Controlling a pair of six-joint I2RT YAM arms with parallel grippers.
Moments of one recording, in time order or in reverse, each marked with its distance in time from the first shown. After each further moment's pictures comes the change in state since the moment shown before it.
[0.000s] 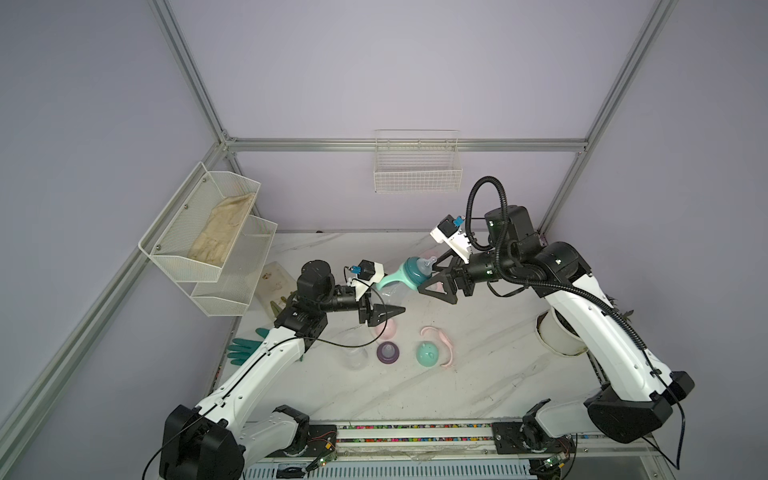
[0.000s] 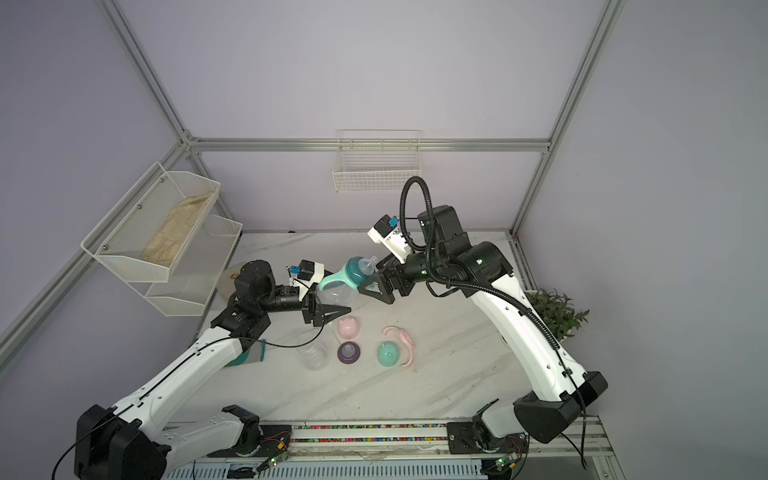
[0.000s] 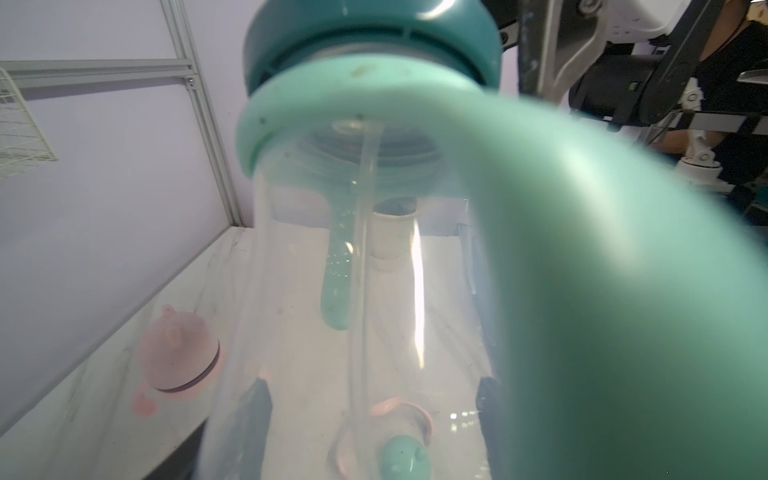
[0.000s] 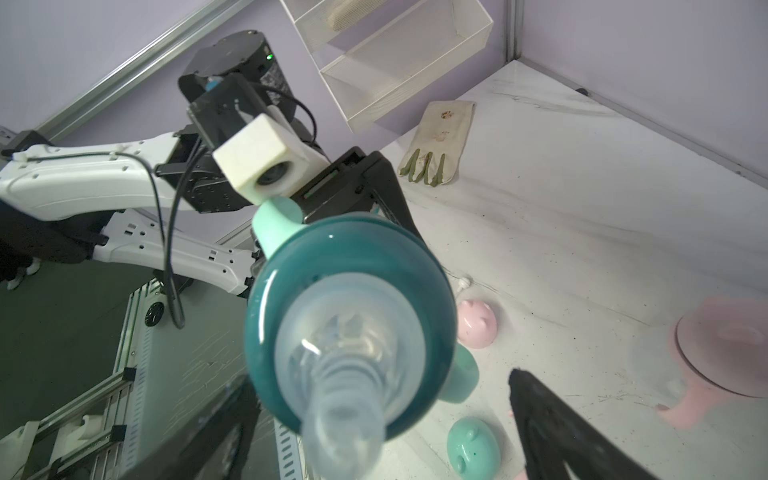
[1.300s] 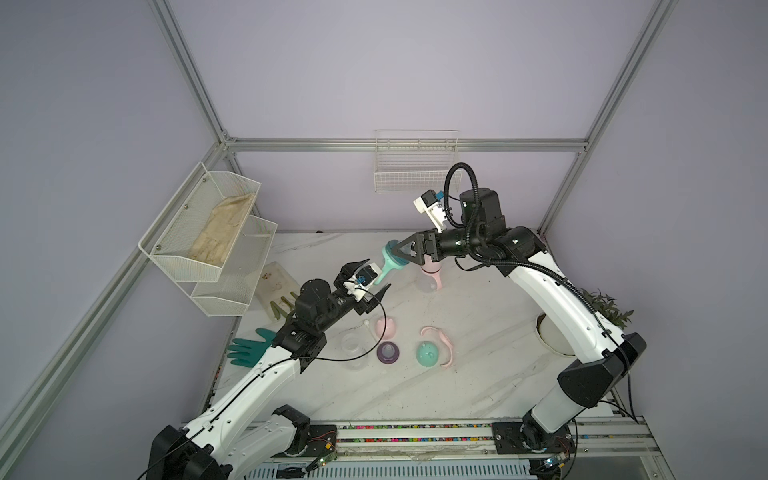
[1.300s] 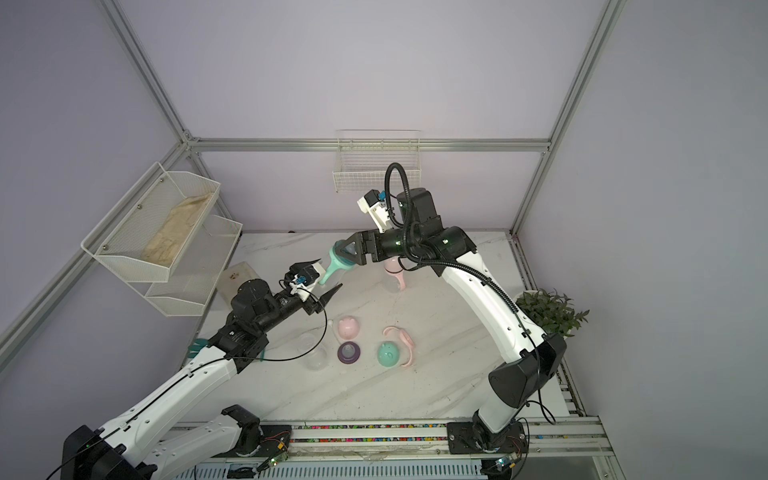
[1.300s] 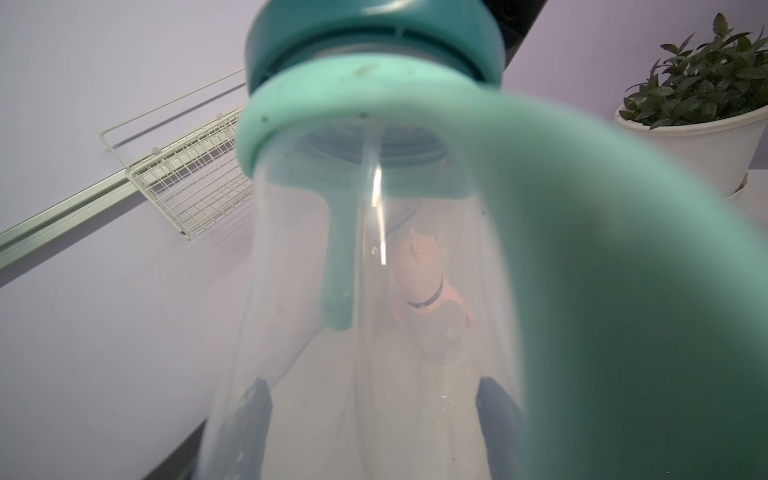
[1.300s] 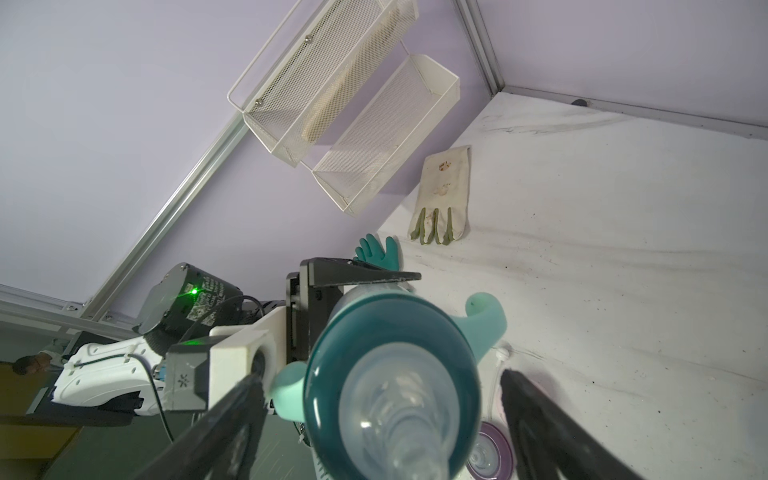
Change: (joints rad) left arm -0.087 -0.142 -0.135 0.064 -0.826 0.321; right arm 0.000 0.232 0.103 0.297 0.012 0.426
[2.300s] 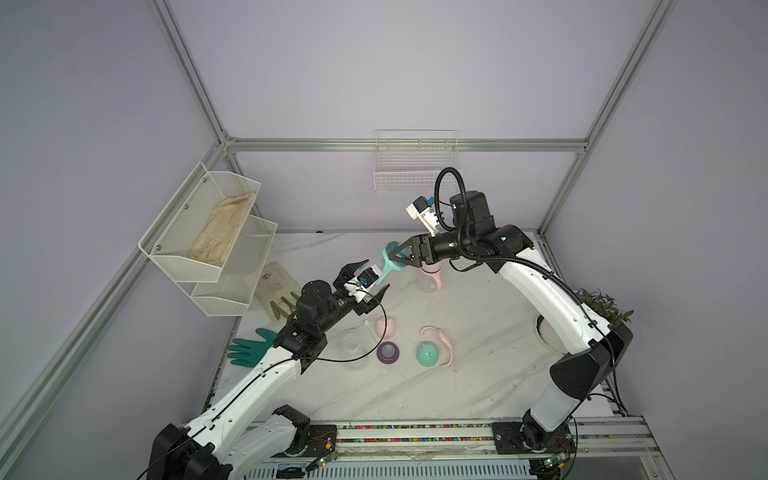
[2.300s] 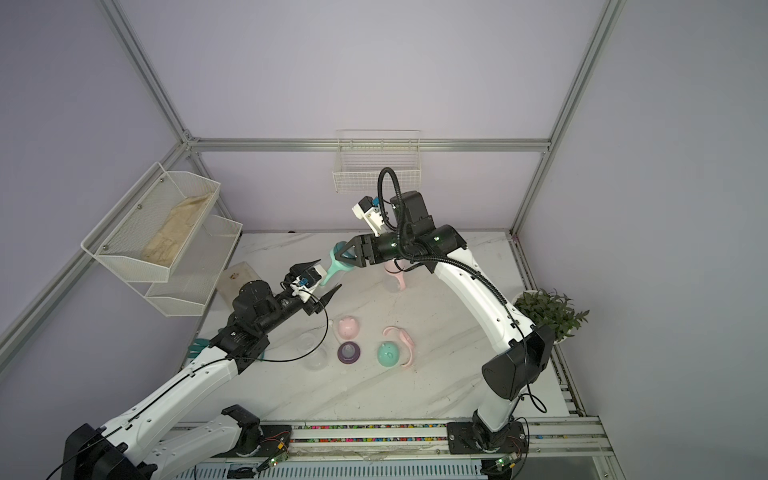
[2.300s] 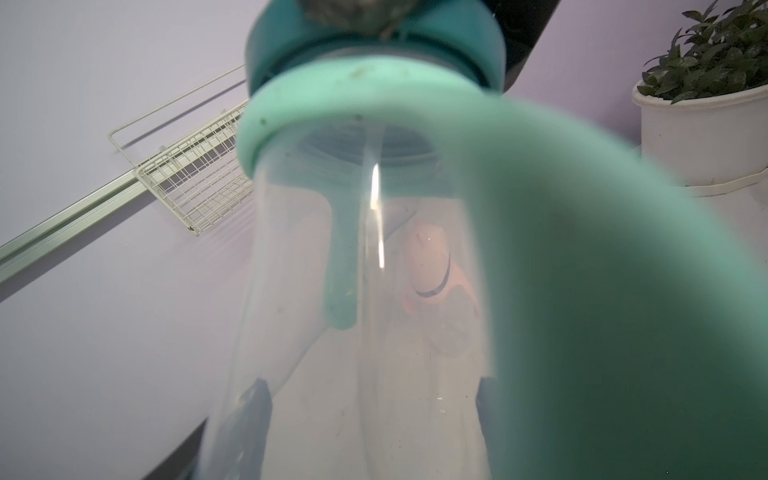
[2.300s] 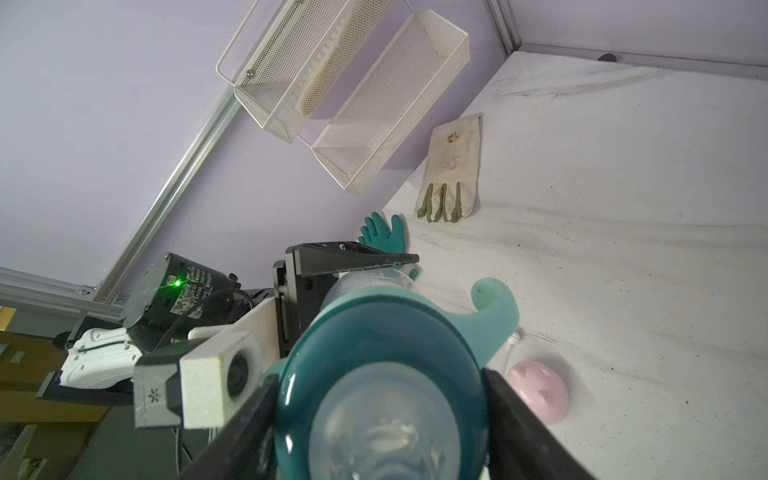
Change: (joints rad) left arm -0.002 0.003 -0.016 0.011 -0.021 0.038; right arm 0.000 0.050 0.008 -0.027 -0.060 -0.037
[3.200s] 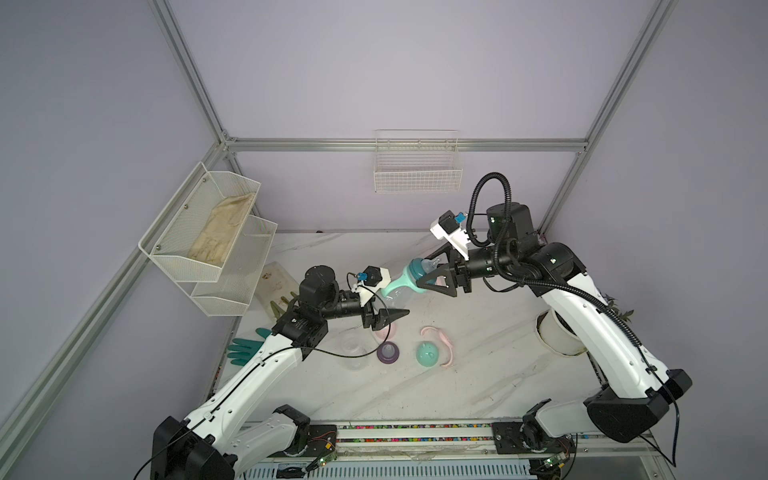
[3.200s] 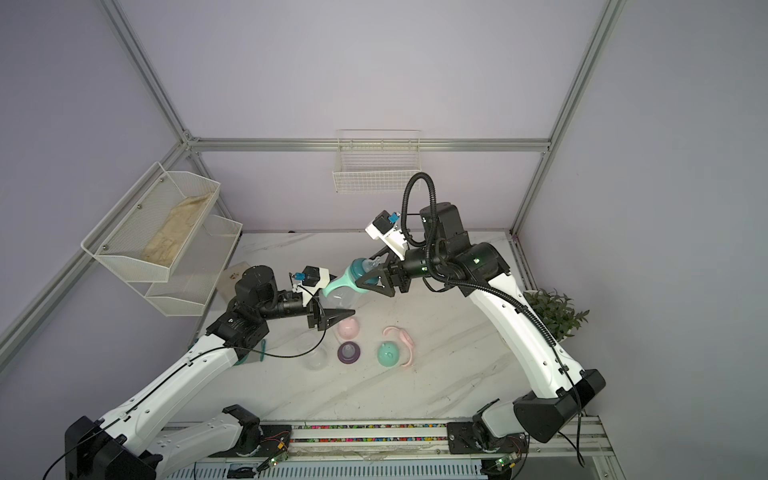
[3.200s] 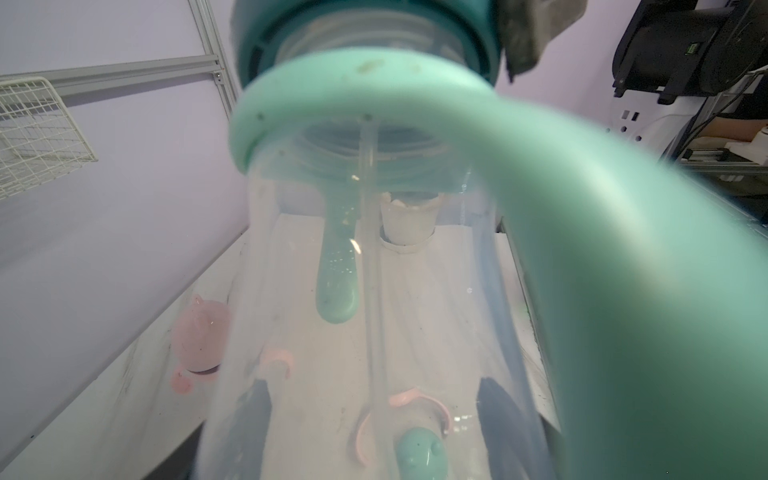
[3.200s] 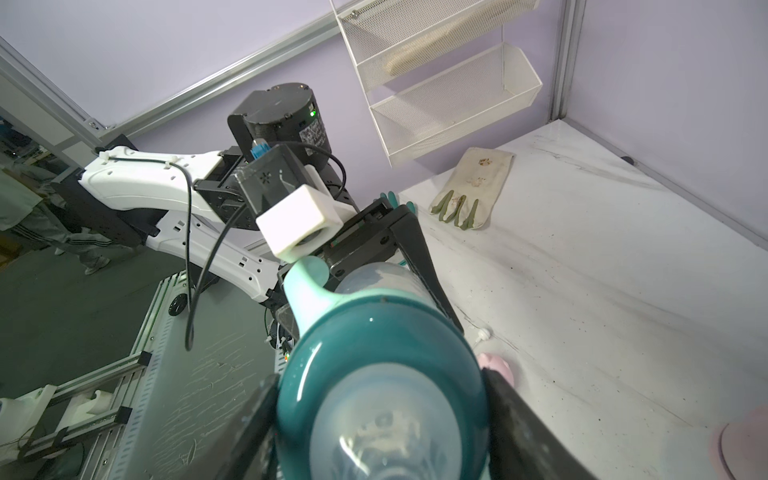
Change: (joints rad) left arm 0.003 0.066 0.154 -0.196 0.634 -0.258; right arm -0.020 -0.271 -0.159 -0.121 -0.094 -0.431
